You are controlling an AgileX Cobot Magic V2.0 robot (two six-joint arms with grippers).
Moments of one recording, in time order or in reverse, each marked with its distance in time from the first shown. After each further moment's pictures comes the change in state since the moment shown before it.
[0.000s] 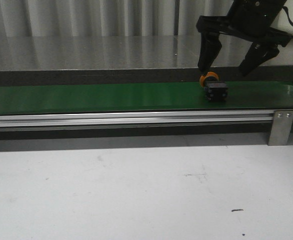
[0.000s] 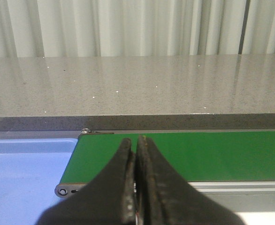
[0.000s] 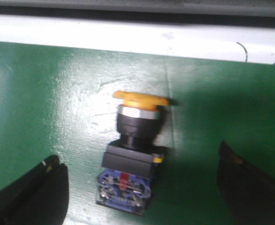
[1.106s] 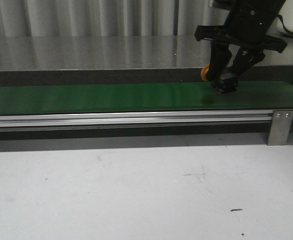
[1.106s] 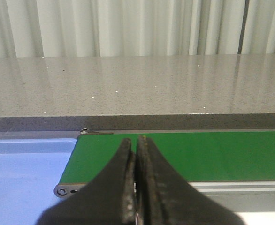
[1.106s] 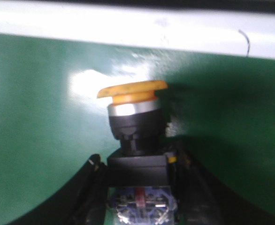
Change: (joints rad) left arm 0.000 0.000 0.000 0.000 0.000 0.000; right arm 0.000 0.049 -0.067 -0.014 0.048 0.000
